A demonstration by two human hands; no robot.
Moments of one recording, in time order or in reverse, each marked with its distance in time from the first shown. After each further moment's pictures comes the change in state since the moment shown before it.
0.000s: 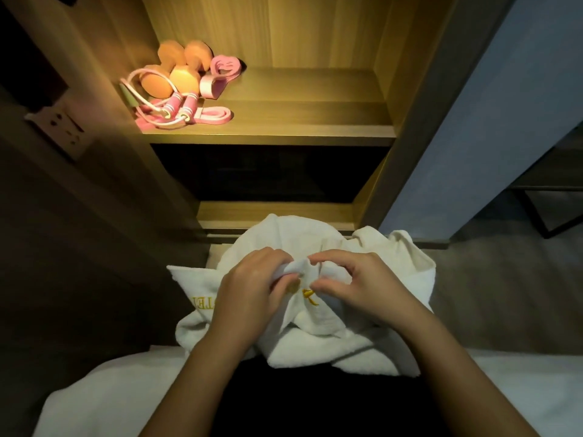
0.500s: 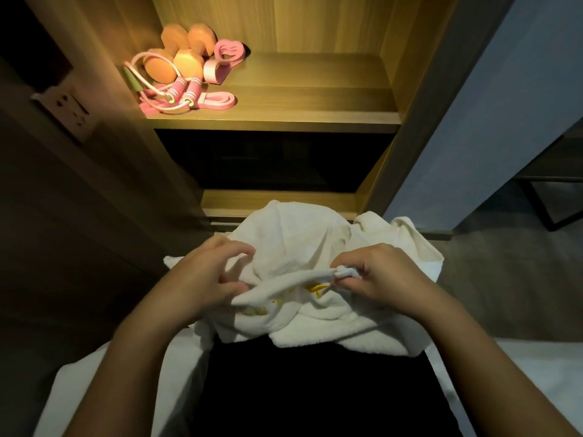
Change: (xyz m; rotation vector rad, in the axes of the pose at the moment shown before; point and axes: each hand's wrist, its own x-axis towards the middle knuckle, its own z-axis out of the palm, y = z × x) left_hand -0.011 -0.041 -0.059 -0.079 -0.475 -0.298; right_hand -0.018 0.000 -0.018 -0.287 -0.152 -0.067
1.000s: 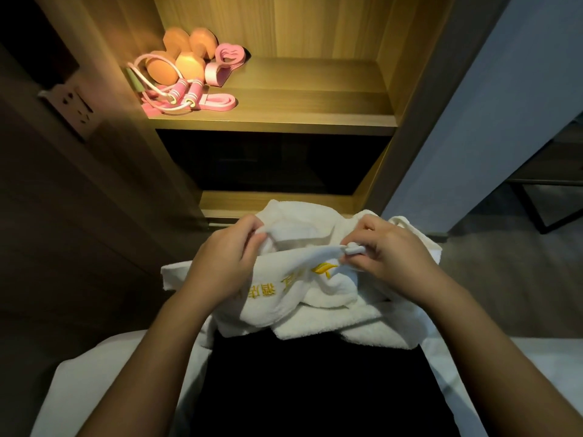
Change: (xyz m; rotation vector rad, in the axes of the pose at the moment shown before) left_hand 0.023 0.012 0.026 -0.015 0.377 0.206; right_hand -0.007 -0.001 -0.013 -0.089 0.243 -0.013
